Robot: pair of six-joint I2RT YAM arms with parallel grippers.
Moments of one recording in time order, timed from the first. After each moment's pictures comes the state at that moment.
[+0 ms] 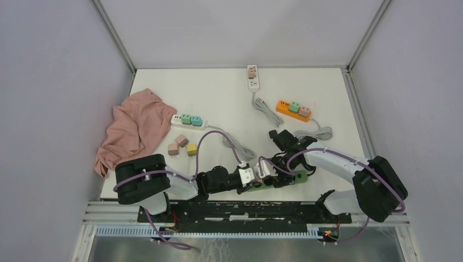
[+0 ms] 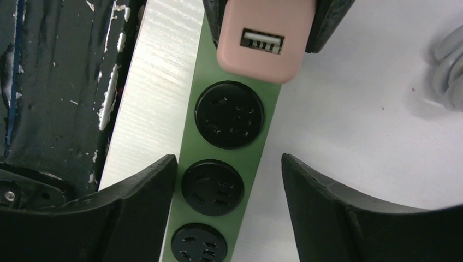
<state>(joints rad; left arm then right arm) -1.24 1.56 0.33 1.01 0.06 0.12 0.64 1.33 0.69 -0.77 -0.54 -1.26</state>
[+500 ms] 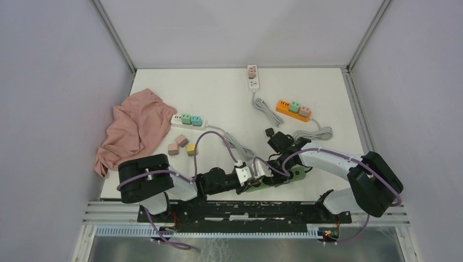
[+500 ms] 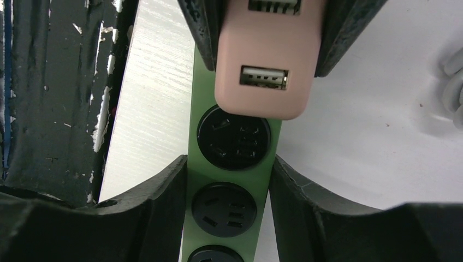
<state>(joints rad) -1.24 1.59 0.29 1.13 0.02 0.07 0.71 1.39 0.69 -0.70 -0.51 -1.15</state>
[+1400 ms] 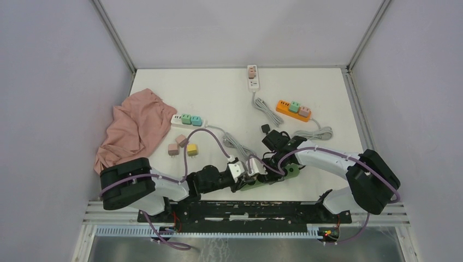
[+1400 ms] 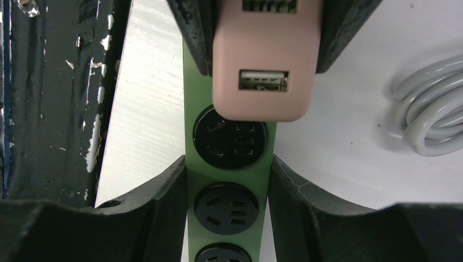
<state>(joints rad) -1.22 1.42 0.26 0.97 -0.01 0.03 0.75 1.41 0.75 -0.68 -0.47 -1.07</state>
